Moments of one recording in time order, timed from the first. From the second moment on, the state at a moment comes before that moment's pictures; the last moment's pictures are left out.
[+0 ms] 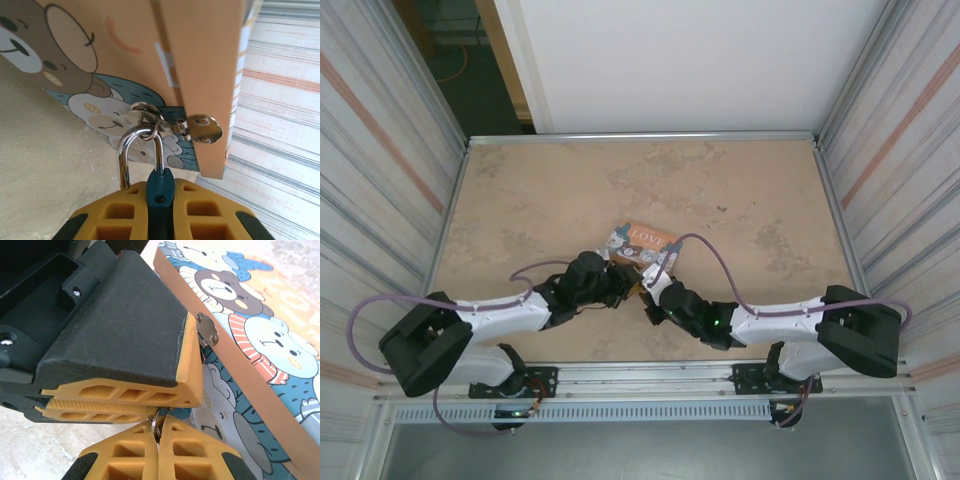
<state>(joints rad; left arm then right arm) -0.88 1.33 0.46 0.34 0.15 -1.59 1.18 1.33 0.43 0.36 0.37 0.20</state>
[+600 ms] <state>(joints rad) -0.94 1.42 0.46 0.38 0.12 -1.57 1.15 1.34 0.31 0.48 0.32 0.23</state>
